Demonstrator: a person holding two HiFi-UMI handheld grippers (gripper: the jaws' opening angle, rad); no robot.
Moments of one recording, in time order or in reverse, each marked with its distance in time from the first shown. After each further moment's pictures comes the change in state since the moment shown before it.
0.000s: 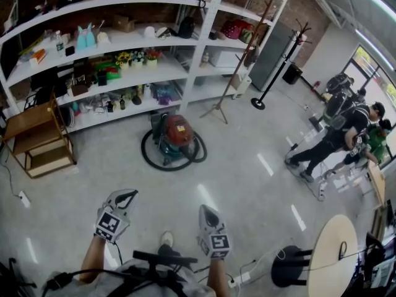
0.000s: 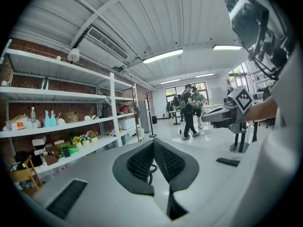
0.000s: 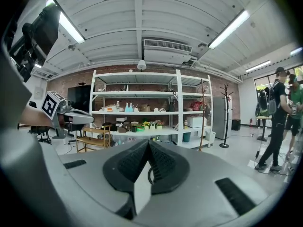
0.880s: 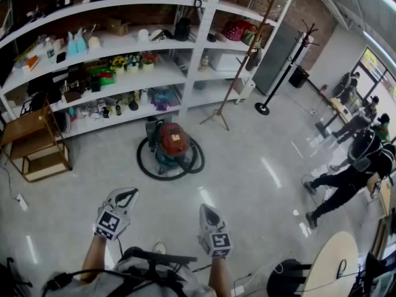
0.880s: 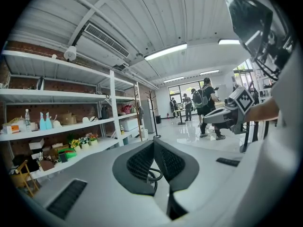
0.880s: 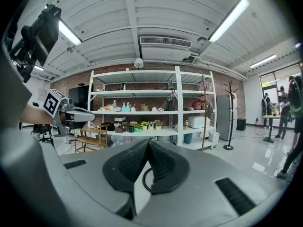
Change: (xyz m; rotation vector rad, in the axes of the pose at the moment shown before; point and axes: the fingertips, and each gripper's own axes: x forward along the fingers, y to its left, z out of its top) left arm 0.139 0.016 0.035 -0.004 -0.003 0.056; right arm 0.083 -0.125 0.013 -0.005 0.001 0.054
